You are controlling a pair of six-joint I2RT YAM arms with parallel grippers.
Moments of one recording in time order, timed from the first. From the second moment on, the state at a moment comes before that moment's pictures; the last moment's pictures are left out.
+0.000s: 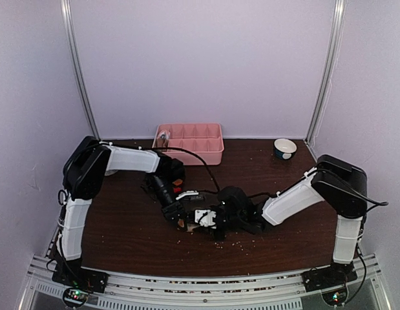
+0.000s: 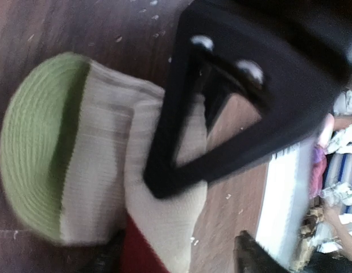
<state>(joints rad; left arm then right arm) -0.70 2.25 1.61 -1.12 0.79 0.64 1.00 1.95 0.88 0.43 -0.26 -0.54</state>
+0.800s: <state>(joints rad) -0.82 1.83 1.25 -0.62 0.51 0.83 0.79 2.10 0.90 0.61 -0.75 -0.12</state>
